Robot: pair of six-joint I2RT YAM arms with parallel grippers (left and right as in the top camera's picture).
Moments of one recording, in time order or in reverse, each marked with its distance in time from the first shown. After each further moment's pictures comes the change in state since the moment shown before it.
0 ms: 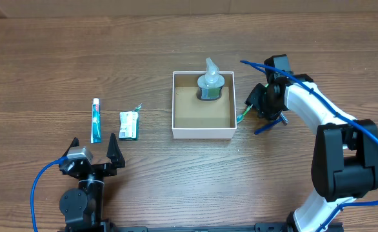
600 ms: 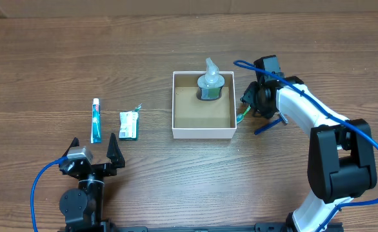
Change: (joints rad) left arm 0.000 0.000 0.000 0.000 0.000 0.000; right arm 0.058 0.000 -0.025 0.080 0.164 0.047
